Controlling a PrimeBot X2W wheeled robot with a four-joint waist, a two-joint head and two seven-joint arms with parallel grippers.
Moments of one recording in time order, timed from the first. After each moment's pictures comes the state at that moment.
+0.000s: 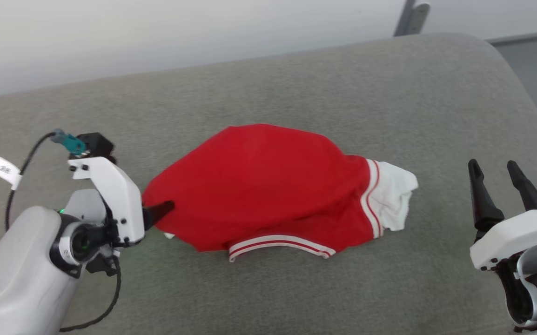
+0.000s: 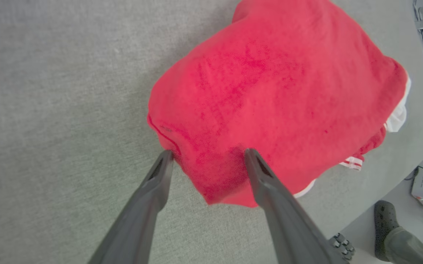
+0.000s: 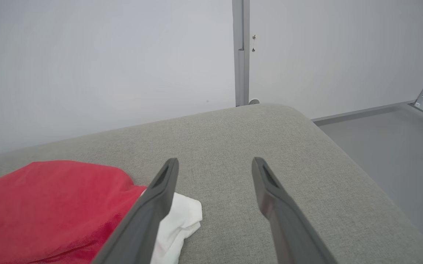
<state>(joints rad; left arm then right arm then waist) -0.54 0.52 -0.47 0.30 -0.98 0.08 0.77 -0.15 -0.06 -0.19 -0.05 0.22 0.13 0.23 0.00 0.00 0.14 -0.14</state>
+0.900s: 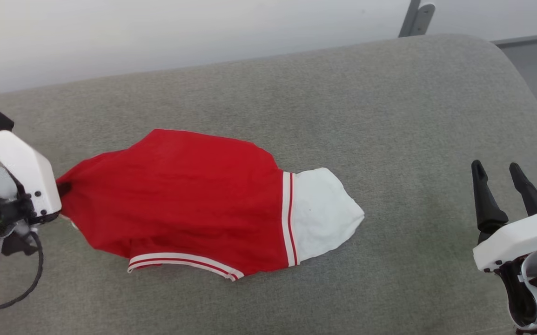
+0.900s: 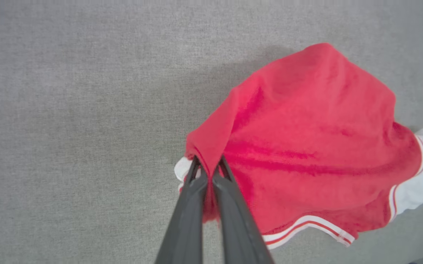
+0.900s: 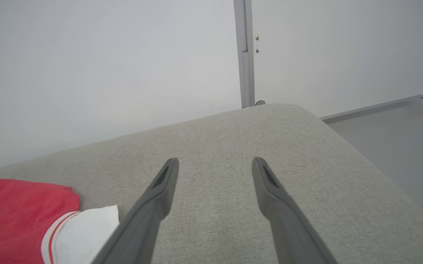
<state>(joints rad) -0.62 0.69 -0.39 0.41 -0.98 0.15 0.83 -0.14 -0.05 -0.20 -0.05 0.28 0.13 0.21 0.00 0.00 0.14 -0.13</state>
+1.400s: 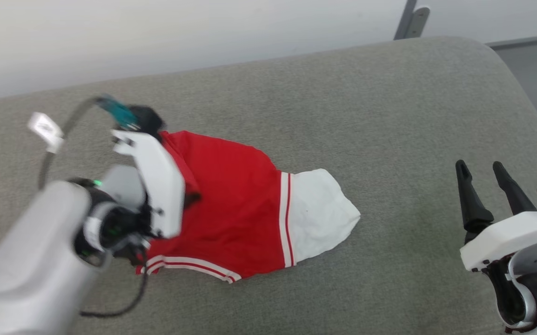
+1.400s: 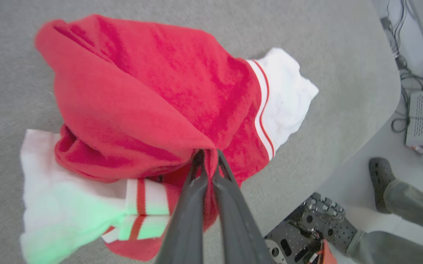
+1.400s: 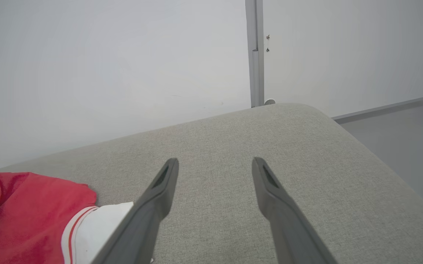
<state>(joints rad) -0.64 0.53 -0.56 0.09 -0.99 0.16 0.97 -0.15 -0.05 -0.16 -0.04 0.29 0.13 0.22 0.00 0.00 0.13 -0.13</state>
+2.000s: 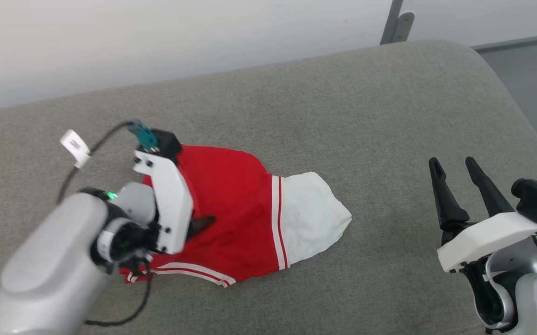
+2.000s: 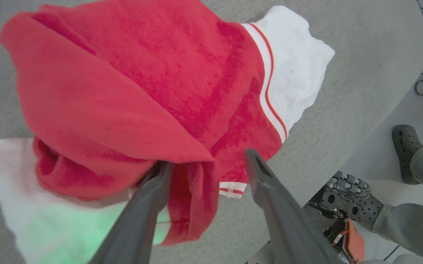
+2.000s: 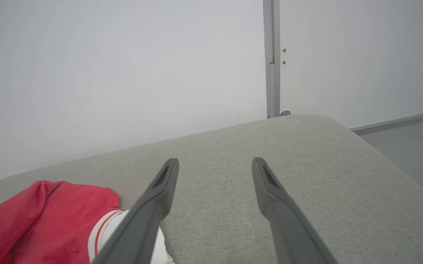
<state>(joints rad) -0.63 0.51 -0.66 0.21 -0.94 0.03 0.93 -0.16 -0.05 -0.07 -0.02 0.32 0.13 0.16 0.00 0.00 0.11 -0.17</state>
